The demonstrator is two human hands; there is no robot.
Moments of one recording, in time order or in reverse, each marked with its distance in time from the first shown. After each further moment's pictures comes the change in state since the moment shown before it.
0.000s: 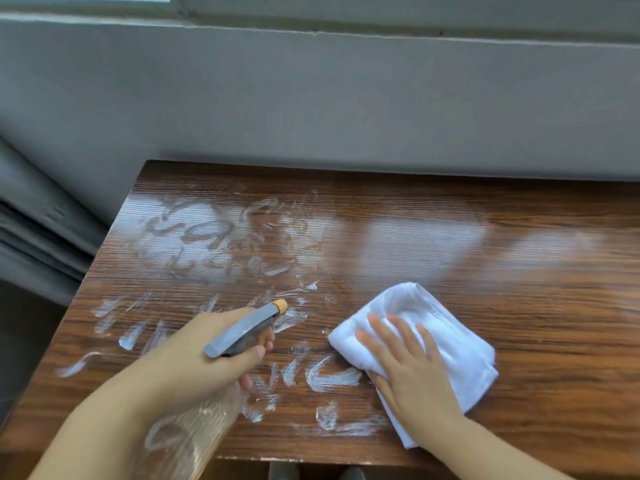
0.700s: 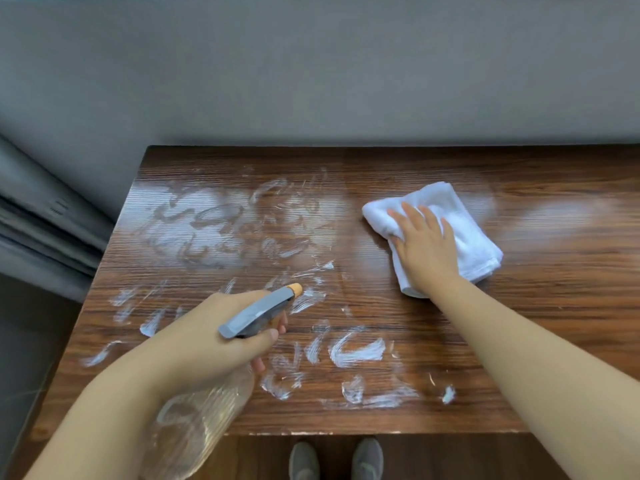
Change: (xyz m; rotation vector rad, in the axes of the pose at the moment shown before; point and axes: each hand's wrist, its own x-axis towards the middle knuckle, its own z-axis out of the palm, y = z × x) left_hand -0.004 -0.010 -0.014 0.116 -0.051 0.065; right_hand 0.130 0.048 -0.006 0.043 -0.027 0.341
